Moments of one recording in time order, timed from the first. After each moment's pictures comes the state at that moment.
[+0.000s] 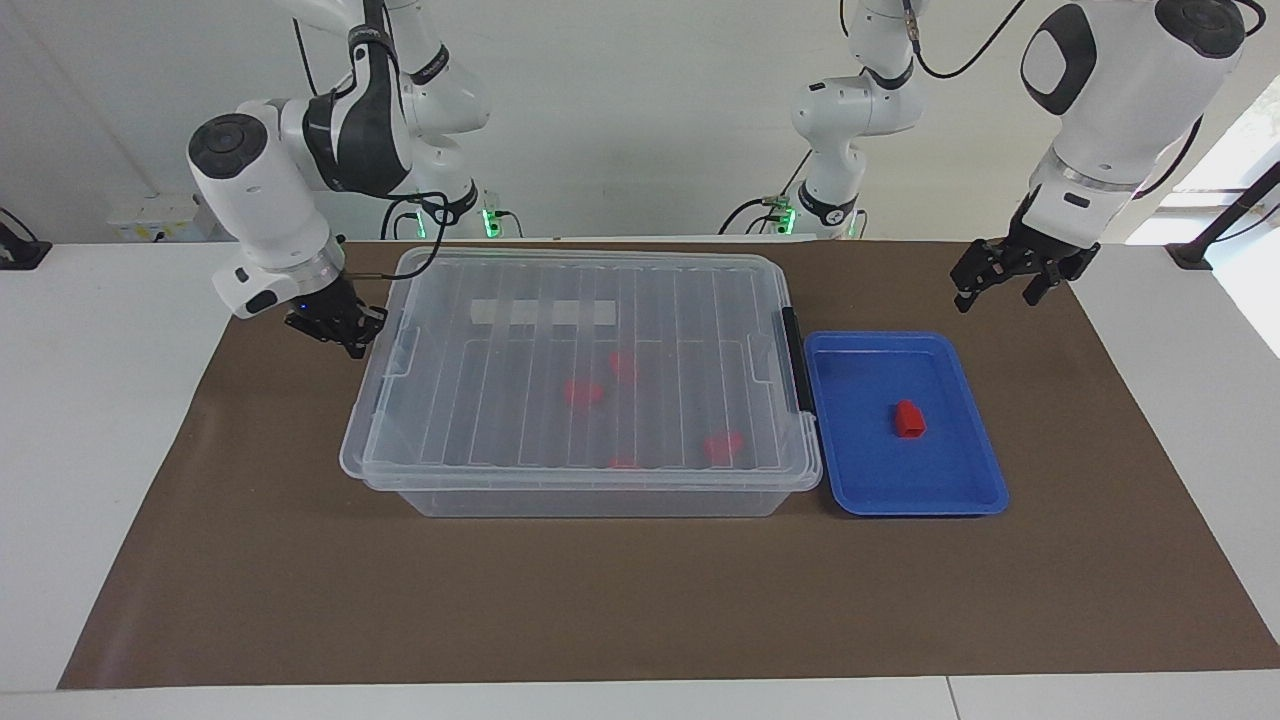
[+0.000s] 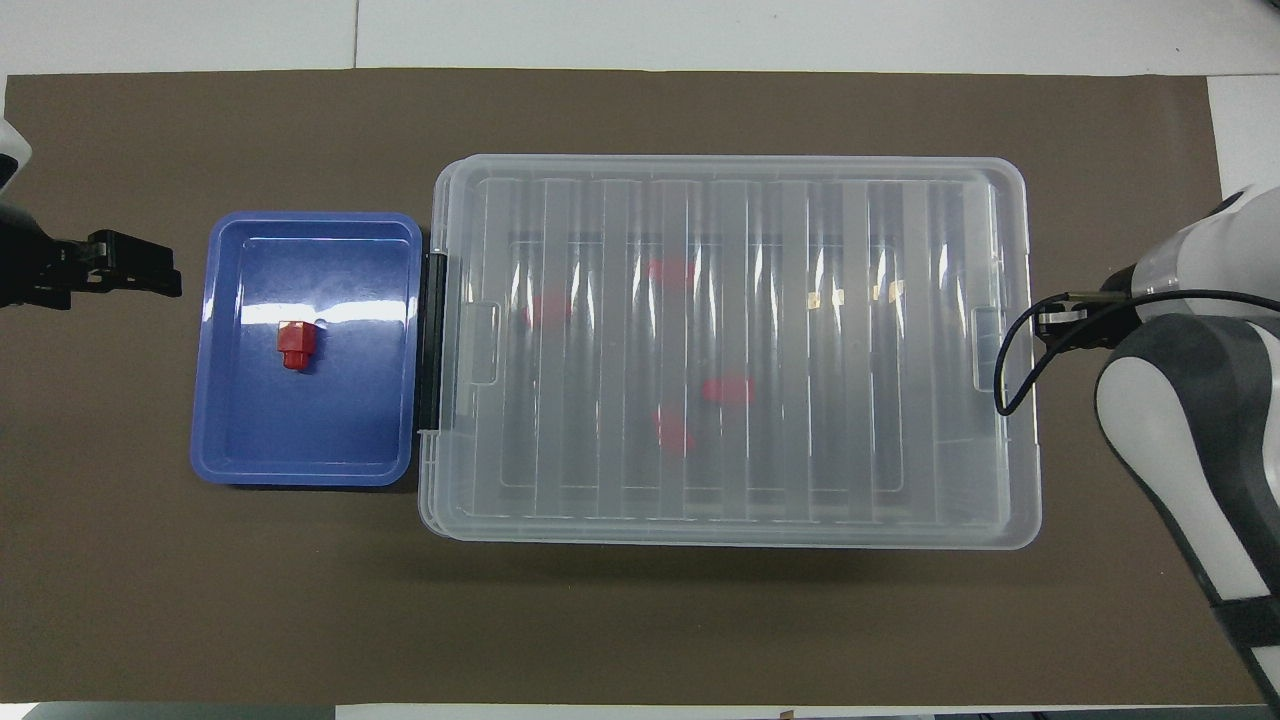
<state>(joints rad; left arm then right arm) 0.05 0.00 -0.12 -1.66 -0.01 1.69 -0.10 0.03 -0.02 -0.04 -1.93 -0.02 1.87 0.09</state>
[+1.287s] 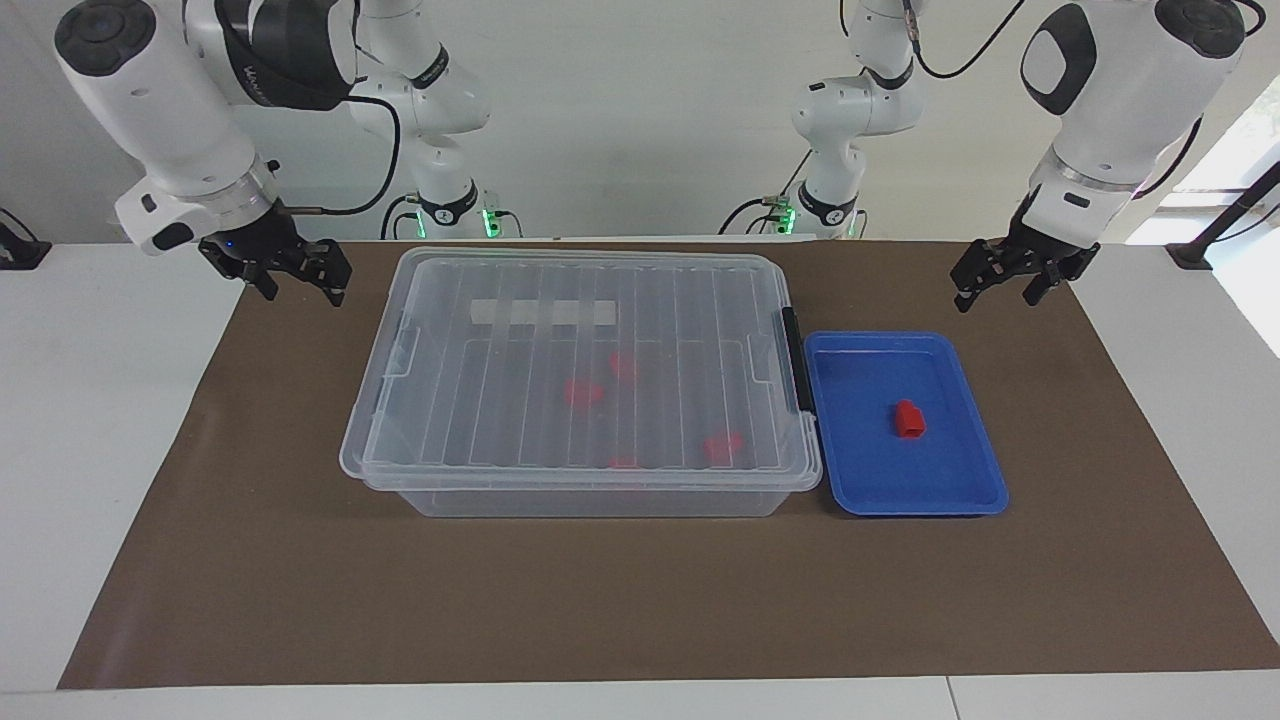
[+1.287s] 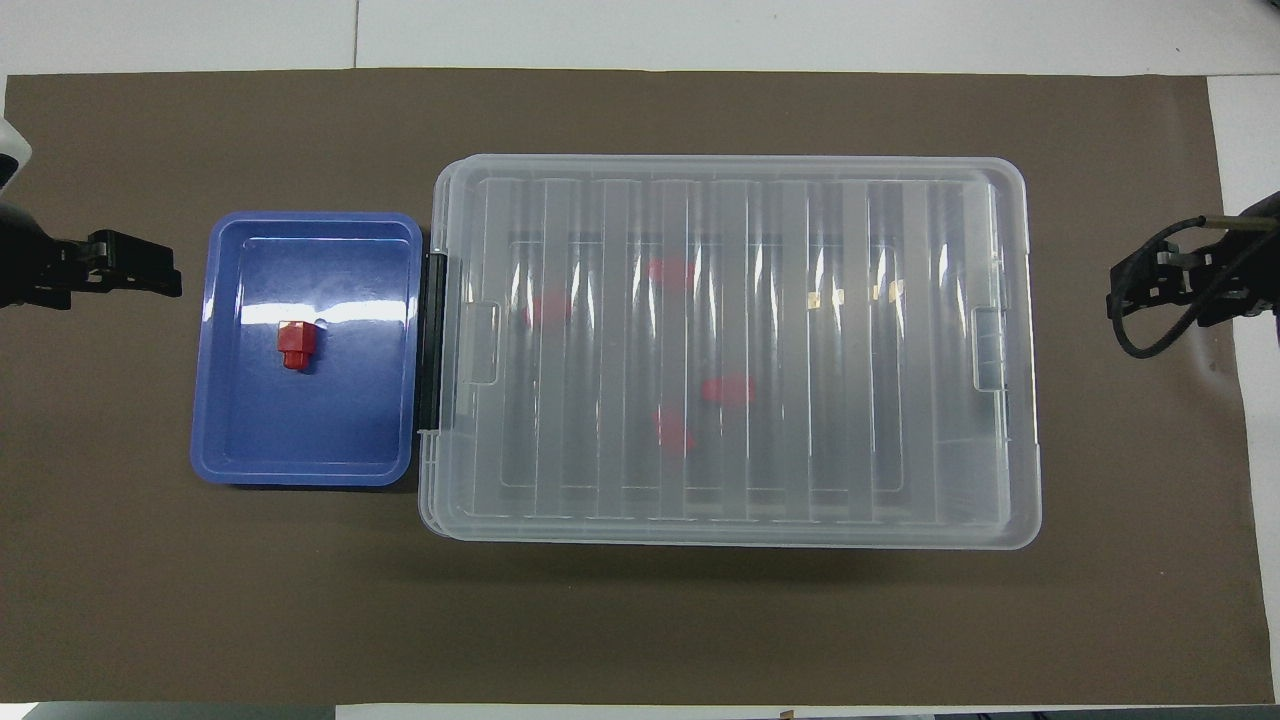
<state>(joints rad) 0.05 0.00 -0.12 -1.66 -0.01 1.69 -0.10 0.03 0.07 -0.07 -1.55 -0.02 1.51 0.09</state>
